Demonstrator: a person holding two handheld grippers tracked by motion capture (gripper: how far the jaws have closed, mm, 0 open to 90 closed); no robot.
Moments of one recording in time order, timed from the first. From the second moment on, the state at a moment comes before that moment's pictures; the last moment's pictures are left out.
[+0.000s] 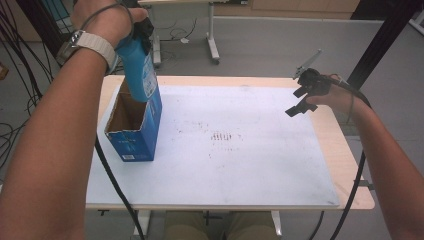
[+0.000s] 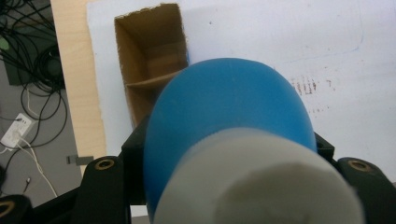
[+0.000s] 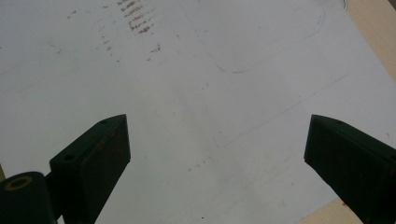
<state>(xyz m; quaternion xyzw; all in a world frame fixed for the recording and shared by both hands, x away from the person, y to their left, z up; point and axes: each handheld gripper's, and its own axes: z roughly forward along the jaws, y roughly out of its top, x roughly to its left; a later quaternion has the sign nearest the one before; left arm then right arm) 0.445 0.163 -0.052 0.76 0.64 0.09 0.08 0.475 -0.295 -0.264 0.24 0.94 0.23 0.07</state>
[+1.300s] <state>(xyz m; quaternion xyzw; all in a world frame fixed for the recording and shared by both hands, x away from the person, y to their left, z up) 0.451 0.200 -0.091 0.74 0.66 0.10 0.07 0.476 -0.293 -0.266 0.24 0.94 0.22 0.06</state>
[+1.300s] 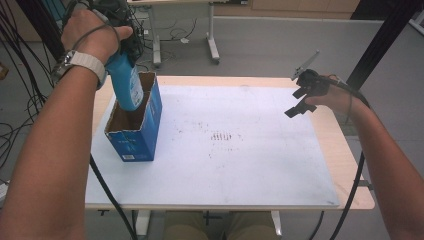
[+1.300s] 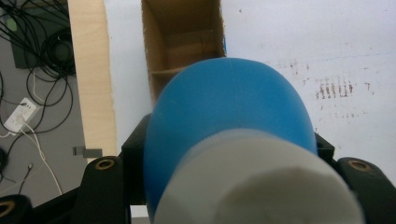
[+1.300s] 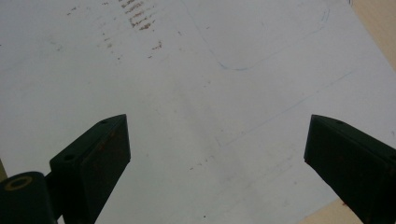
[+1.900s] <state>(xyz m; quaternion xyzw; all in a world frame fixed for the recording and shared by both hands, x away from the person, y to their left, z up) 0.454 0.208 -0.109 0.74 0.66 0.10 0.07 0.477 -0.291 -0.267 0.25 0.94 0.22 0.06</state>
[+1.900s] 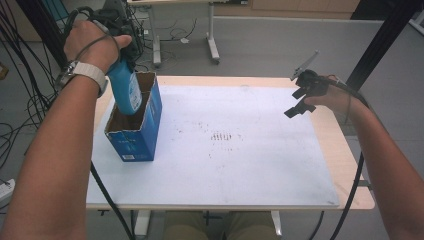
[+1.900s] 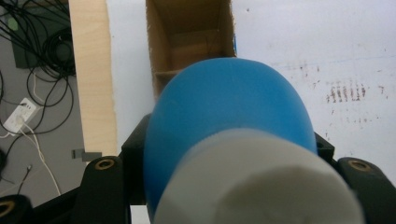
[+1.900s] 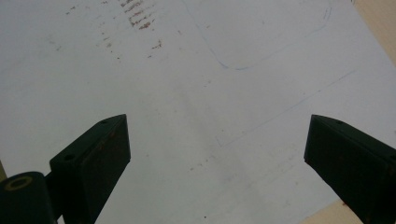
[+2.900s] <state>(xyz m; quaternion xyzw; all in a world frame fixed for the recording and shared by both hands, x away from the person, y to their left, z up) 0.455 0.216 -0.144 0.73 0.67 0.10 0.07 0.476 -0.292 -0.270 0.25 0.94 0.22 0.06</state>
